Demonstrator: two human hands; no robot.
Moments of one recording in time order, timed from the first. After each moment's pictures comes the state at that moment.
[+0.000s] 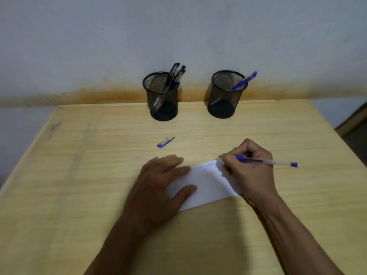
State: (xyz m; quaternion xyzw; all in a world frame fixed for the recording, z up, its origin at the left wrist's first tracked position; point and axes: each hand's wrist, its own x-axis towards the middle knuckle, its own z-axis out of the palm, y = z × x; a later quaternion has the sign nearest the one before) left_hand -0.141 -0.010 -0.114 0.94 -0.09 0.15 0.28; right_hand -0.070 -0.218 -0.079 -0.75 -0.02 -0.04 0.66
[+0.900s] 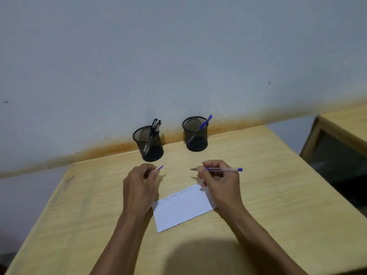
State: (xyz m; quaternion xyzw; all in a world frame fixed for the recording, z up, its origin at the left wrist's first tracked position) left_hand -0.103 -0.026 -0.054 0.88 0.14 0.25 0.37; right_hand -0.087 -0.229 -0.059 -0.65 0.03 -0.05 0.75
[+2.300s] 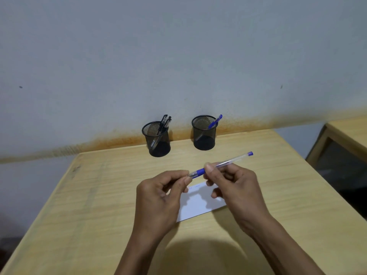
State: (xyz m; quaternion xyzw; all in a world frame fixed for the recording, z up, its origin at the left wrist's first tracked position) left_hand -0.179 -0.079 0.007 0.81 0.02 0.26 0.53; right_hand -0.142 -0.236 0.007 -0.69 -0.04 0.01 0.73
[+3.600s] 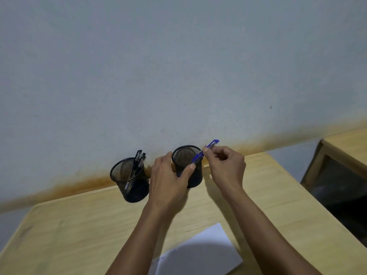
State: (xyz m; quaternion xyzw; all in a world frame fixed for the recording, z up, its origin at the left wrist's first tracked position) left_hand 0.037 -0.096 -0.017 0.91 0.06 0.18 0.37; right_hand 0.075 -0.240 -0.020 -0.72 0.09 -0.22 0.66
